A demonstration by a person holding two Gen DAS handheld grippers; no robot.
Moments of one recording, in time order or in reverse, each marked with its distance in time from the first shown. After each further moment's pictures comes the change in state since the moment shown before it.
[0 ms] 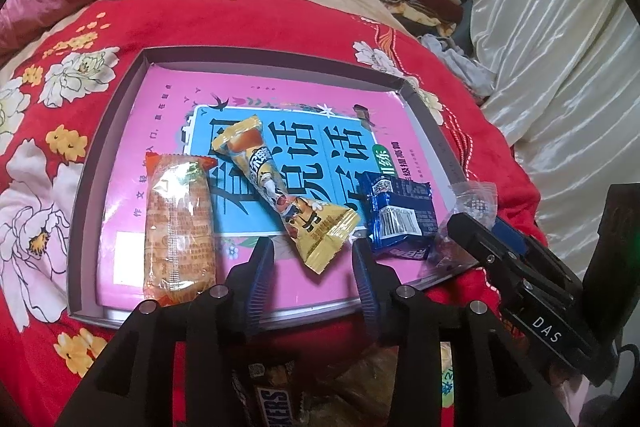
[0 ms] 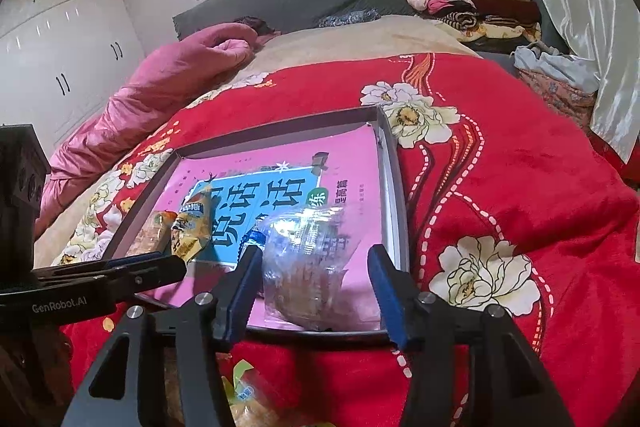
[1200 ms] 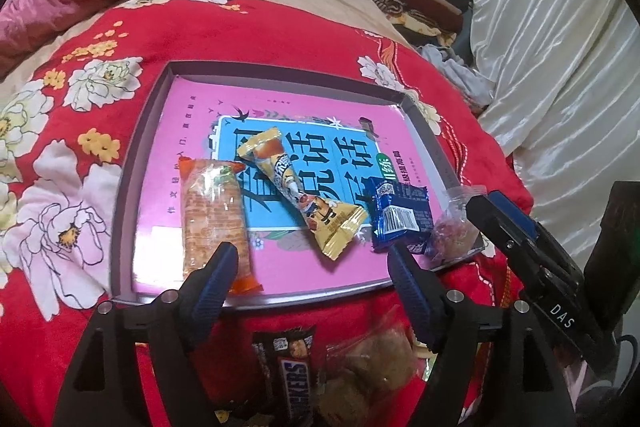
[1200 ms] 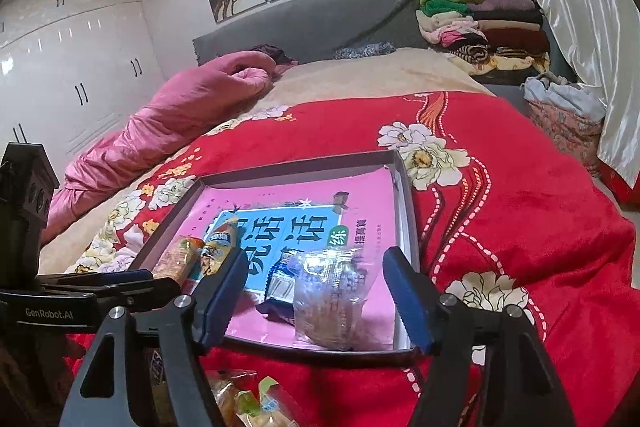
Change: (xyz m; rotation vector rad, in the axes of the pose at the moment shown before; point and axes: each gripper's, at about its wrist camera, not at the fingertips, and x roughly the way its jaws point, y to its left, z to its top) left arm -0.032 0.013 -0.003 -0.011 -0.031 0.002; right arm -0.022 0.013 0.008 -0.045 -0.120 0.042
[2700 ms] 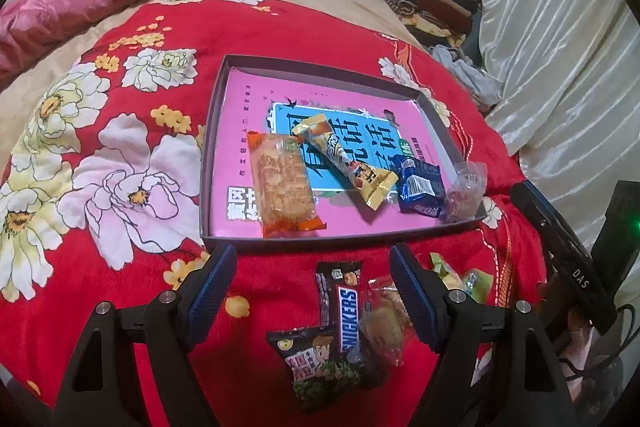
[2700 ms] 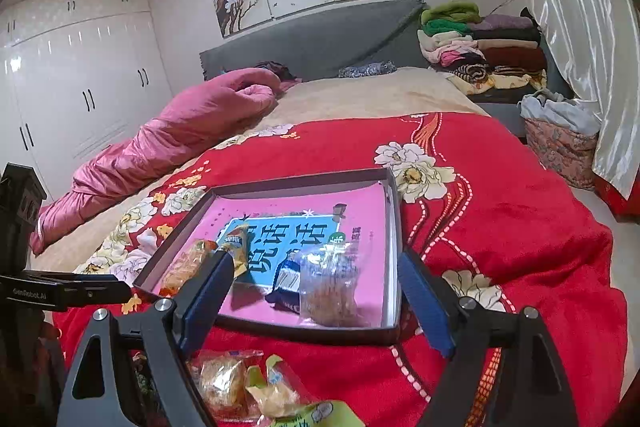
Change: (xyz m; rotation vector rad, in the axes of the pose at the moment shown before) left arm -0.053 0.032 -0.025 -0.016 0.008 0.034; right arm -0.043 0.000 -0.008 -0.017 -0.062 0.000
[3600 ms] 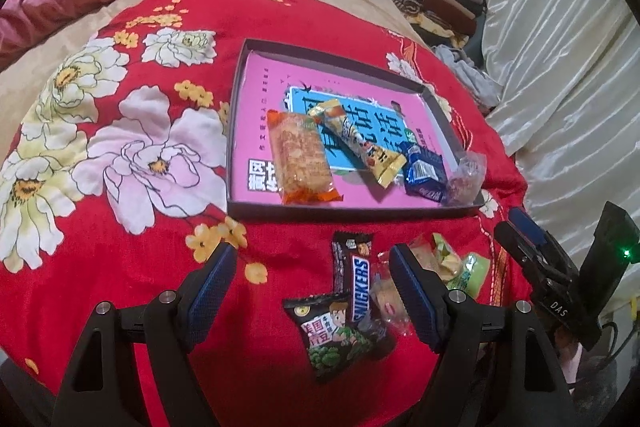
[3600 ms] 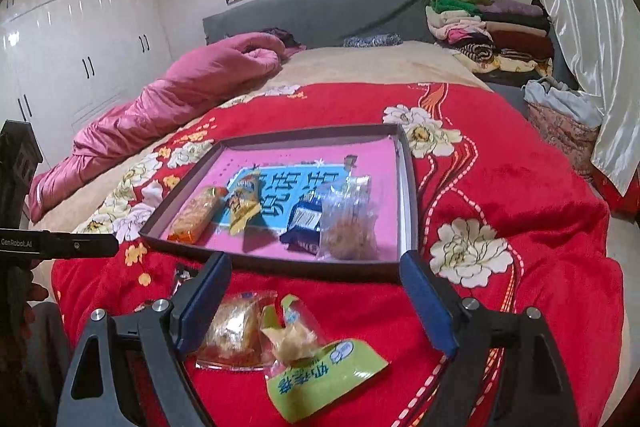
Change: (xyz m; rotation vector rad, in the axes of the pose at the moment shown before) left arm -0.013 0.019 -0.016 -0.044 0.029 -0.021; right arm -0.006 0.020 -0.027 -0.045 0.128 -0.018
